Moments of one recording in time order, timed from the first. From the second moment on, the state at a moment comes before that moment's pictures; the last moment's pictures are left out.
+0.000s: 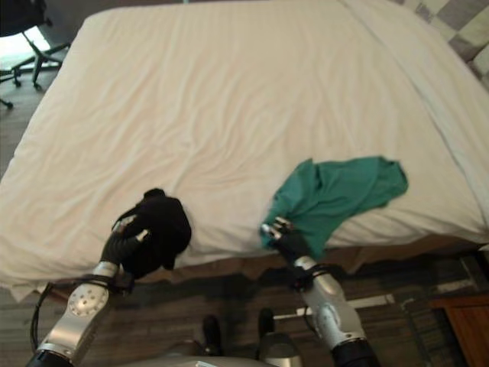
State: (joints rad) left arm 0.12 0.47 -0.19 0.20 -0.26 -0.31 0.03; right arm 0.03 -0.28 0.25 0.13 0.75 -0.02 0.31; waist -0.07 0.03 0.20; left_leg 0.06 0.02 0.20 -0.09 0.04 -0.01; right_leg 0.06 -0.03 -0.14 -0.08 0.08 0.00
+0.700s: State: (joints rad) left arm 0.22 0.31 -0.18 0.30 -0.39 -0.38 0.10; right arm 0.07 -0.45 0.35 0.10 0.58 -0.16 0.20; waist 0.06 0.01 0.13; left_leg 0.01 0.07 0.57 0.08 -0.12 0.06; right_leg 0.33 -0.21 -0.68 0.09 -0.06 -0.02
